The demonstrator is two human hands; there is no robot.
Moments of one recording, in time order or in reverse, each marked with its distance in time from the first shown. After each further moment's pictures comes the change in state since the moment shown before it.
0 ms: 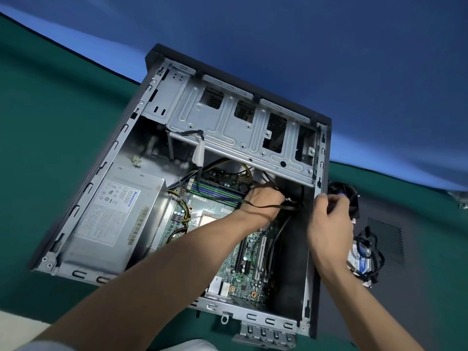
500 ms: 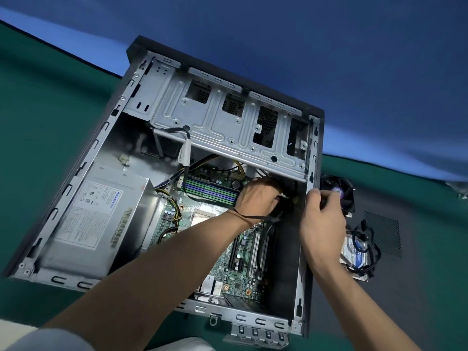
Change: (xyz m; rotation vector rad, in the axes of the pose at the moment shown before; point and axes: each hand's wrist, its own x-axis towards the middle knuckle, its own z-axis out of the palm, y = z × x) left_hand 0.016 -0.008 0.015 0.129 0.176 0.237; right_hand 0.002 0.002 0.001 0.033 -0.020 0.016
